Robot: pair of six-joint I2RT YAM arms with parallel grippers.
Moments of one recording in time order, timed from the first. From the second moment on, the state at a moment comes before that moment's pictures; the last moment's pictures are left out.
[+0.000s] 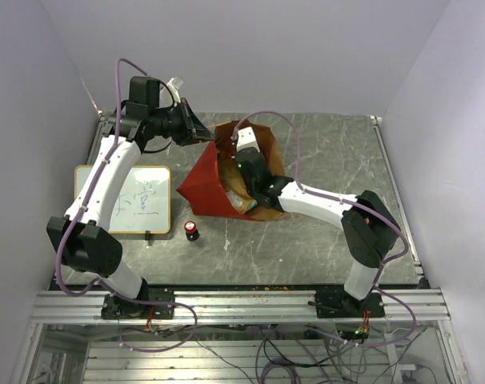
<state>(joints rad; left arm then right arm) -0.24 1.58 1.69 -0.72 0.65 -0.66 0.83 1.78 1.20 0.16 0.67 -0.02</state>
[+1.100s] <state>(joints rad) -0.23 1.48 1.53 -0.61 0.66 -0.79 0.84 1.17 1.59 -0.78 0.55 0.32</state>
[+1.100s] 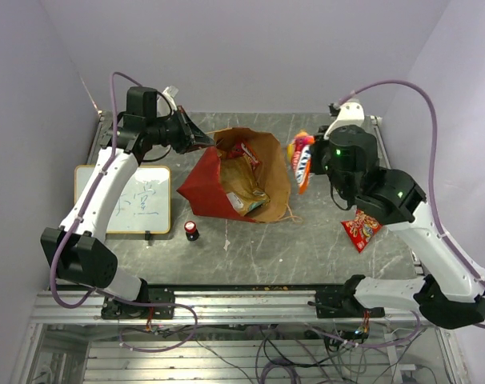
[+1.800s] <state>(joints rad) -0.23 1.49 1.54 -0.61 0.66 -0.80 0.17 1.38 1.16 -0.68 0.89 0.22</state>
